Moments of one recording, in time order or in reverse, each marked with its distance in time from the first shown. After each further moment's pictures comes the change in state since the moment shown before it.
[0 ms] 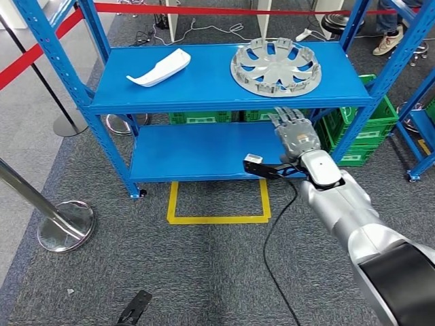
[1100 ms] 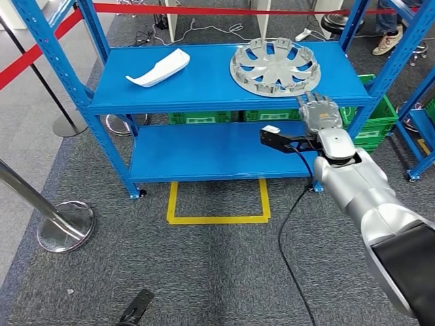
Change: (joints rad) left arm -0.004 -0.007 -0.016 0.000 0.000 0.006 0.007; right arm -0.120 -0.048 0.072 0.026 -0.131 0.211 0.208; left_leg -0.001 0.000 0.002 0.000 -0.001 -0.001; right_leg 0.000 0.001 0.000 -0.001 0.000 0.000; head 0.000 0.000
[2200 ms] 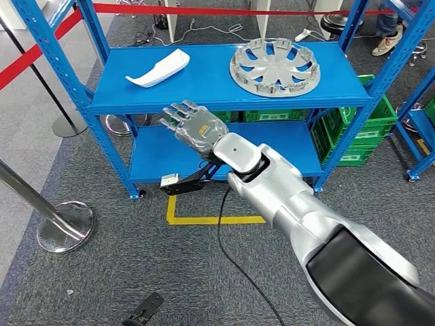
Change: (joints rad) left arm -0.011 -0.014 0.000 0.000 -0.228 0.006 0.064; right arm -0.024 0.349 0.227 -0.070 0.146 -0.057 -0.358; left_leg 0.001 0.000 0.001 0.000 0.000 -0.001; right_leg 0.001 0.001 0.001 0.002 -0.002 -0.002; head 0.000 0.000
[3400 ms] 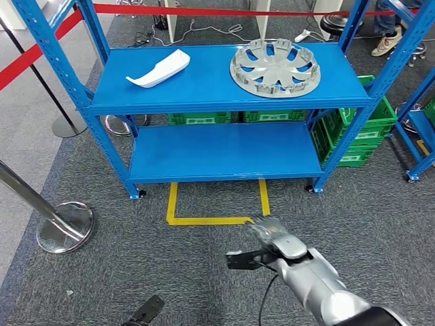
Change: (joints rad) left arm 0.017 0.000 -0.012 0.000 0.000 0.019 -0.064; right arm 0.506 -0.156 -0.474 0.102 0.266 0.152 0.051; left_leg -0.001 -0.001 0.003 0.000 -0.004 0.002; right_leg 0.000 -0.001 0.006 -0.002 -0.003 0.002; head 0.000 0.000
